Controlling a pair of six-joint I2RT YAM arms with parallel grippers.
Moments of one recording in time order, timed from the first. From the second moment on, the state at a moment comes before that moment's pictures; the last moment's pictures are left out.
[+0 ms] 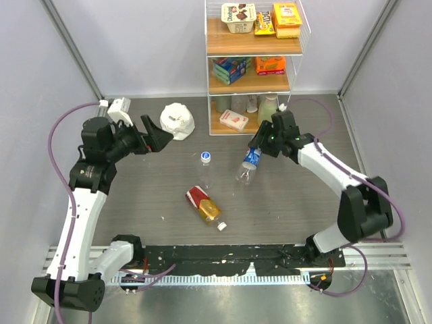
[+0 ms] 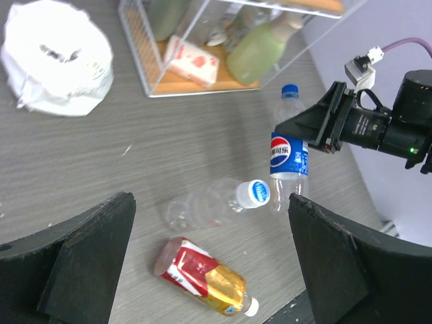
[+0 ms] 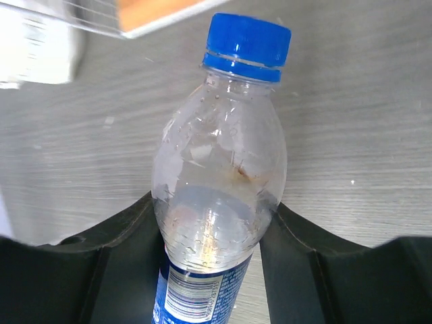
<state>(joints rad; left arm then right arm) -0.10 0.95 1.11 -0.51 0.42 -0.41 0.37 1.56 1.08 -0.36 -0.05 0.71</state>
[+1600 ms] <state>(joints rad) -0.83 1.46 1.32 -0.02 0.58 -0.72 0.38 1.01 1.19 -0.28 -0.26 0.69</state>
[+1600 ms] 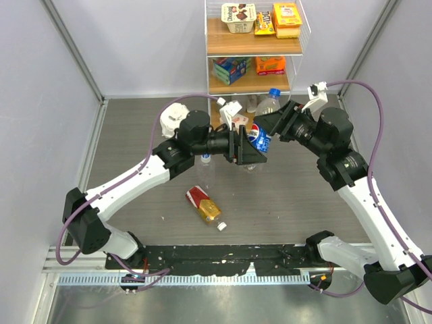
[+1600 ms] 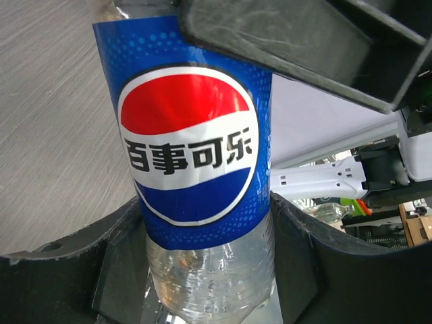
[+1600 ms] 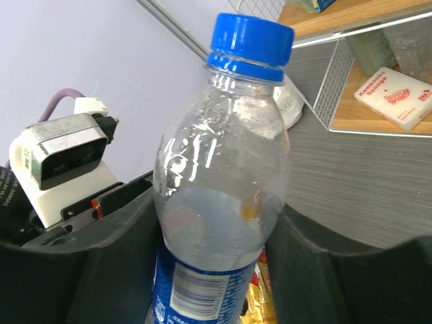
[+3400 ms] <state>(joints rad) -0.85 1.14 1.06 -0.42 0.33 -0.50 0.47 1.29 1.31 -0.25 -0.38 0.75</state>
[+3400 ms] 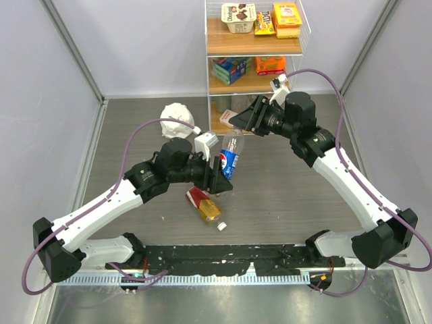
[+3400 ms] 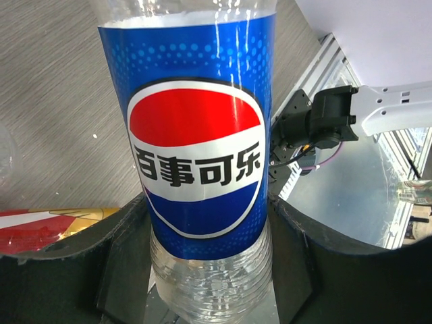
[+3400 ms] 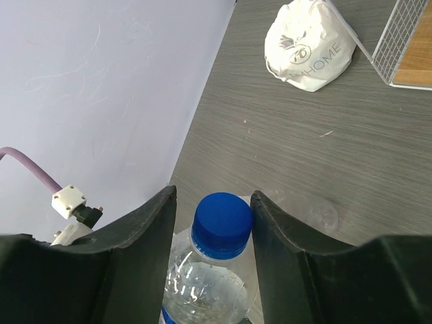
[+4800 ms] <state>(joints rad) -0.86 0.99 1.06 -0.40 0.41 -0.44 0.42 1.14 1.06 0.37 -0.70 0.86</state>
